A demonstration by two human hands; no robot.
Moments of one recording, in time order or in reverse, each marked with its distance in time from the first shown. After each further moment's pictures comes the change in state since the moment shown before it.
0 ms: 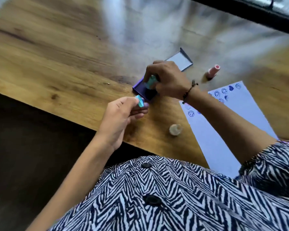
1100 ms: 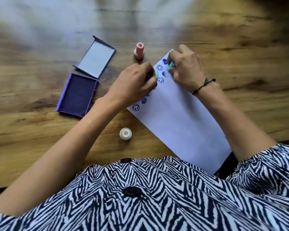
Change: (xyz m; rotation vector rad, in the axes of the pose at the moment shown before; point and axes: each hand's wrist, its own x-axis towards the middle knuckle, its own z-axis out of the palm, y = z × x) left_hand 0.094 -0.022 0.152 1.170 -0.701 0.738; right_hand -0.121 0.140 -0.042 -0.370 0.266 0.655
